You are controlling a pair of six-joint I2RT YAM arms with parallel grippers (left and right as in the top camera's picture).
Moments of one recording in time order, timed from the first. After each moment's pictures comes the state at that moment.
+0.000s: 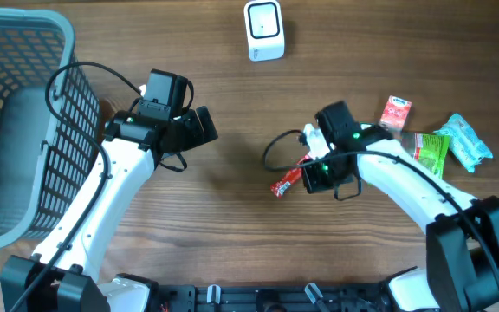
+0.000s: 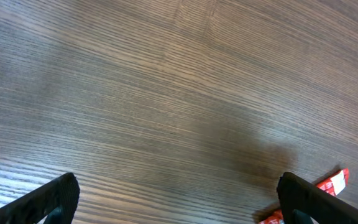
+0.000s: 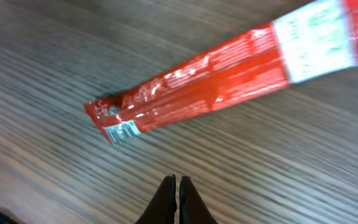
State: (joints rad) left arm -0.28 1.47 1.13 -0.83 0.00 -0.62; right arm 0.39 1.63 0.91 -0.73 -0.33 0.11
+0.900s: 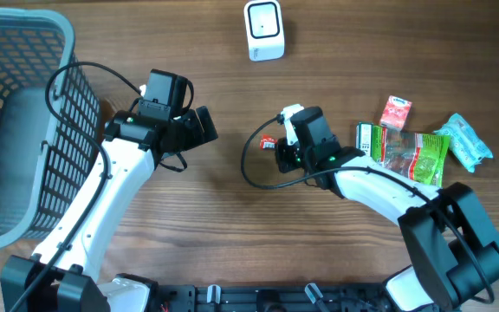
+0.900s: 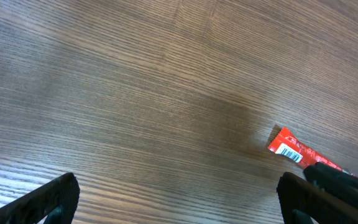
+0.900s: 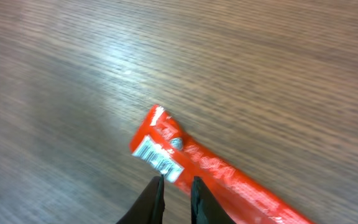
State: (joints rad) left arm -0.28 1.47 1.13 -0.83 0.00 -0.62; right arm 0.51 1.69 0.79 -0.01 -0.11 0.21
